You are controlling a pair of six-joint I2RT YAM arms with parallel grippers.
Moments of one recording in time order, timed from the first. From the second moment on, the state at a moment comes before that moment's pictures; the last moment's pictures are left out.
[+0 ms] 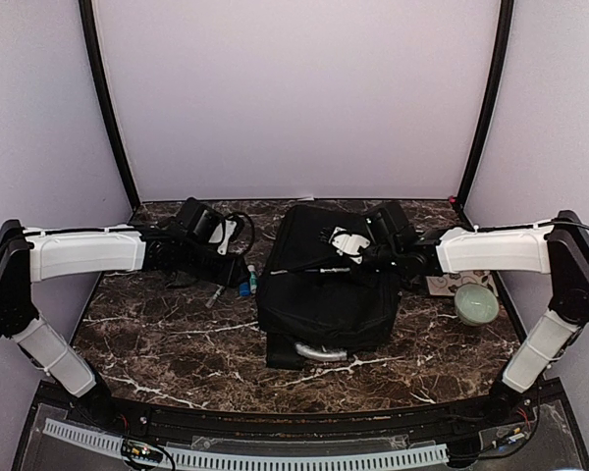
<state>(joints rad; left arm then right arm) -0.68 1.54 1.04 -0.37 0.04 -0.30 0.75 1.63 1.04 -0.14 0.11 -0.51</state>
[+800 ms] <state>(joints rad) -0.73 1.72 1.16 -0.35 0.03 -0.27 0.69 1.63 1.04 -0.14 0.07 -0.51</state>
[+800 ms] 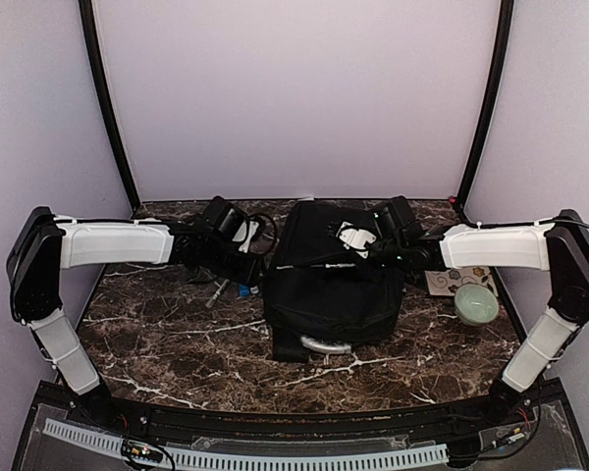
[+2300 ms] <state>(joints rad) -0.51 2.09 1.54 -0.88 -0.06 -0.03 0.69 1.64 1.04 -0.14 0.05 -0.51</state>
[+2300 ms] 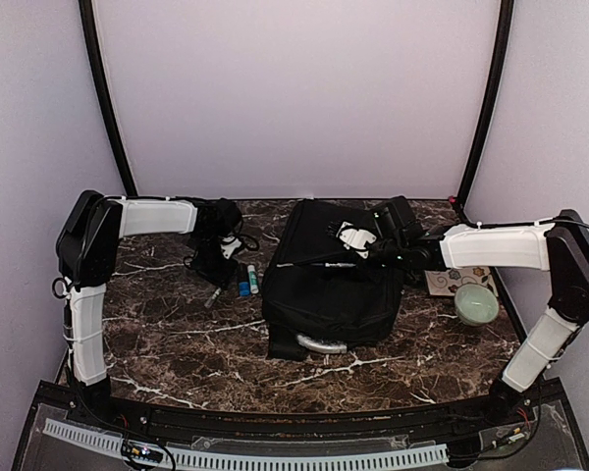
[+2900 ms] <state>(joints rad) -0.51 1.99 1.57 -0.97 -0.04 -0.06 0.69 1.64 1.04 -0.14 0.05 -0.51</state>
